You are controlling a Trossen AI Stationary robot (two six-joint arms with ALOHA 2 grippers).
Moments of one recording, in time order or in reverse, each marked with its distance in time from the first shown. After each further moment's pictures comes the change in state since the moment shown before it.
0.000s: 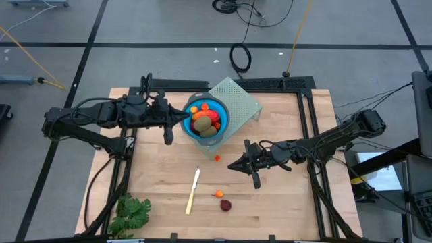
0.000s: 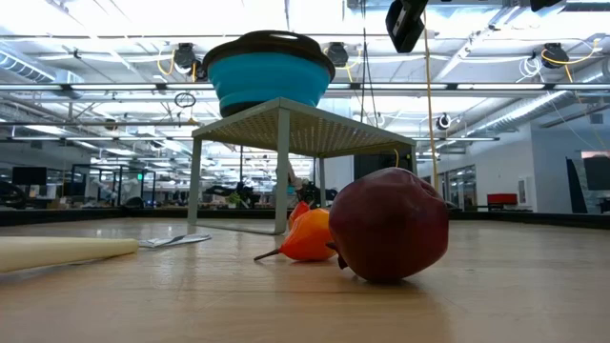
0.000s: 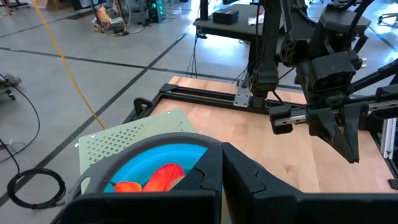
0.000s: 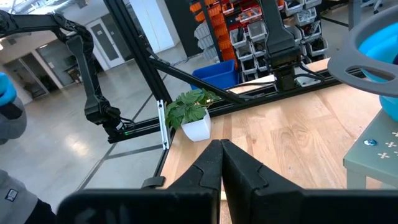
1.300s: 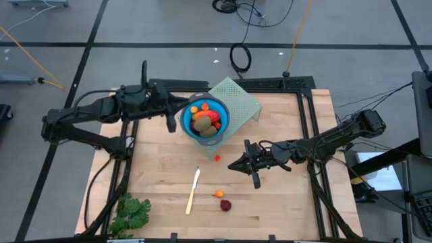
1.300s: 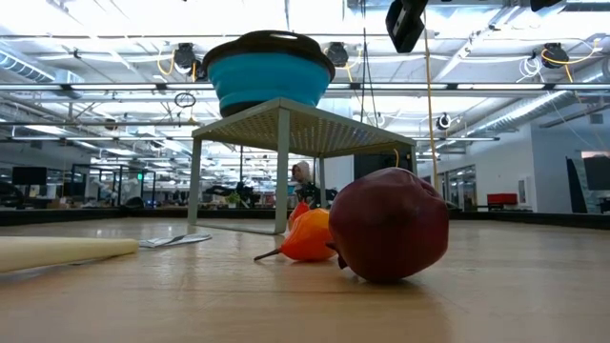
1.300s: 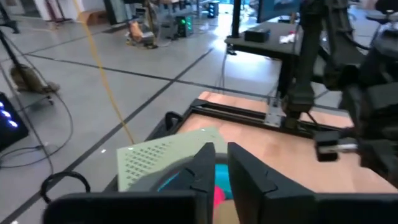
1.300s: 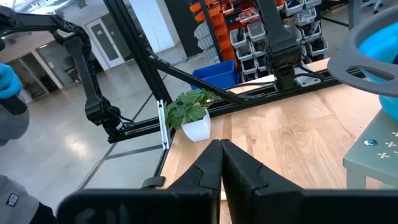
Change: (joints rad) left arm 0.123 -0.001 0.000 0.070 0.002 0.037; right arm 0.000 0.000 0.000 0.000 0.000 0.000
